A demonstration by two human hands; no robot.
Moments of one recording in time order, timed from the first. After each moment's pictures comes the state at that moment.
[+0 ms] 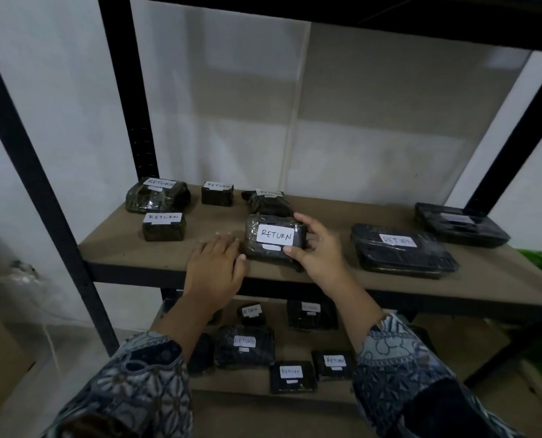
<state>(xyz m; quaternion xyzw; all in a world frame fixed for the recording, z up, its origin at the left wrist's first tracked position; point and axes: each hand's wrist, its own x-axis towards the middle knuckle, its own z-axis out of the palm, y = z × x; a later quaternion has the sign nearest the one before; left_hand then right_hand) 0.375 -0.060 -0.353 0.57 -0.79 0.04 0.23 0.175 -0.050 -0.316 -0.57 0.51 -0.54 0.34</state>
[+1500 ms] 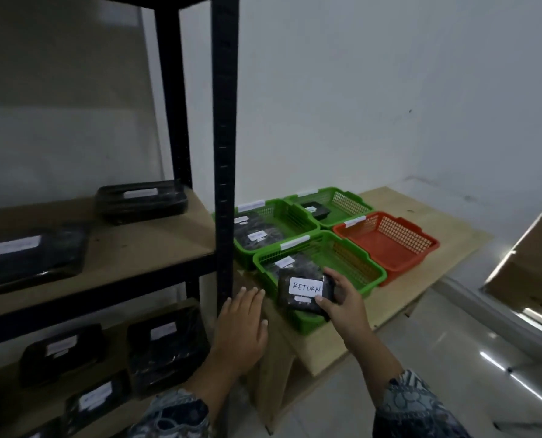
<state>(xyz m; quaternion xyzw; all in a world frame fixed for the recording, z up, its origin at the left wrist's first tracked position) -0.186 0.123 -0.435 0.30 -0.94 -0.10 0.16 -0.355 0.243 -0.391 -0.31 0.70 -0.62 0.18</state>
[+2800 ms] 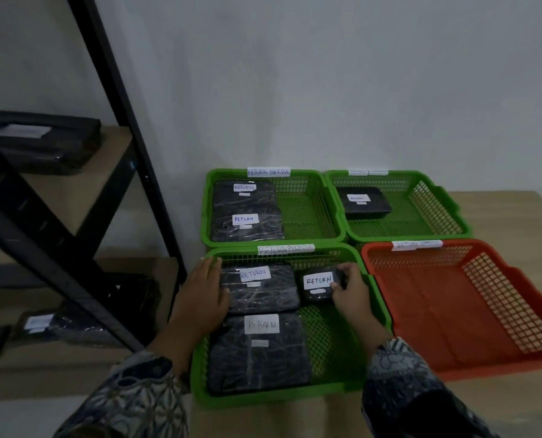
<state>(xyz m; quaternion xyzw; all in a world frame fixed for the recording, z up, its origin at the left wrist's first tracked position) -0.393 0.039 -0.494 0.58 -0.79 -0.14 0.12 -0.678 0.078 -0.502 -0.39 0.80 -0.35 0.29</state>
